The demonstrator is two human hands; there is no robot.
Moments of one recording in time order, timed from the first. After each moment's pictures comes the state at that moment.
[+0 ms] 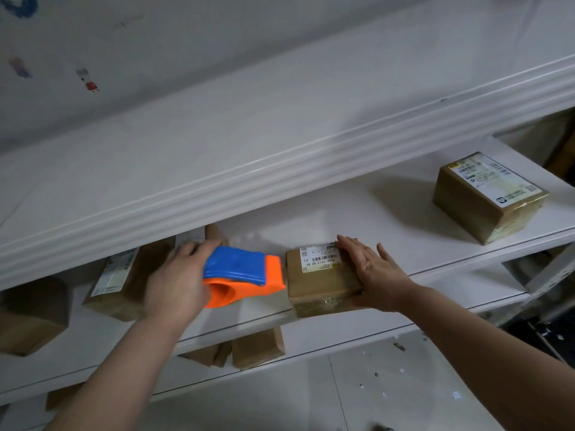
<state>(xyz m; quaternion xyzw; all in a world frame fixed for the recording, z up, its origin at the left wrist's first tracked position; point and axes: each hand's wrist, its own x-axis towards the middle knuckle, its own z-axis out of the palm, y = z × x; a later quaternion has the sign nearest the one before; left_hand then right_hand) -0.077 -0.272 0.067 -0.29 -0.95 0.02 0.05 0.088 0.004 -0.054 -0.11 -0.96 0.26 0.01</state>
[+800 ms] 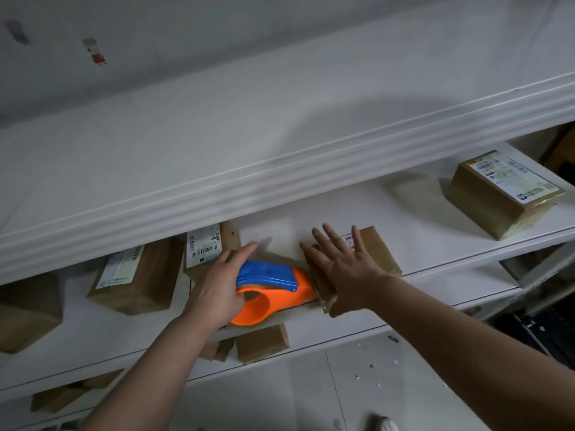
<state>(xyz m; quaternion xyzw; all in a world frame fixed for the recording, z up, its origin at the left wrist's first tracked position) -0.104 -0.290 0.014 -0.39 -0.90 -0.16 -0.09 0.033 -0.070 -0.022 -0.05 -1.00 -0.01 -0.07</state>
